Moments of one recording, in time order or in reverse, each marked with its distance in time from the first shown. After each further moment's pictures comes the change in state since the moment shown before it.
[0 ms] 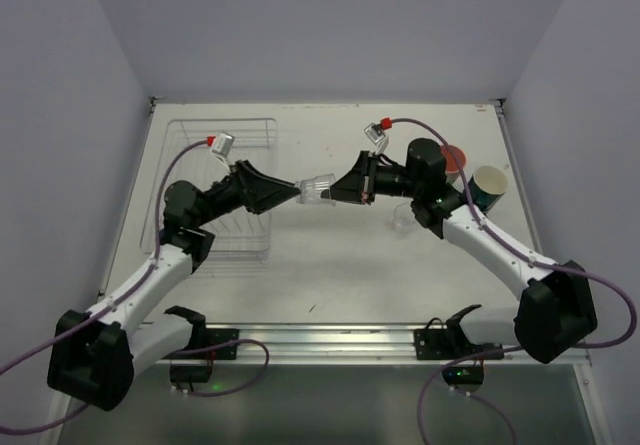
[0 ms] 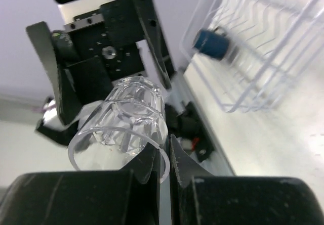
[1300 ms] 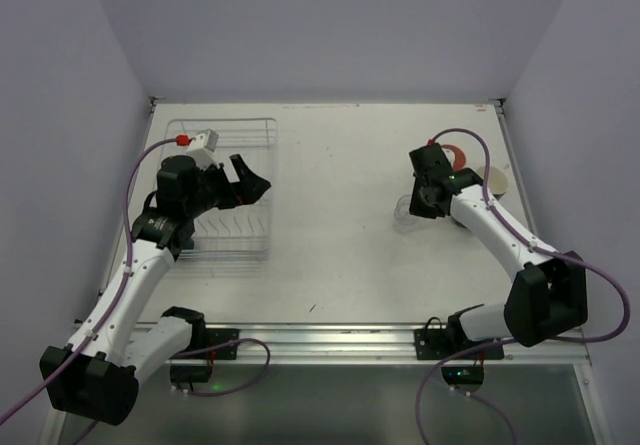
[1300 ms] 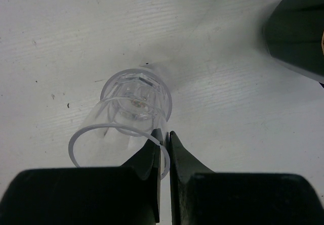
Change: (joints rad) left arm 0.129 -0.131 0.323 -1.236 -0.511 0.739; right arm -0.166 0.036 0.184 -1.151 1.171 -0.554
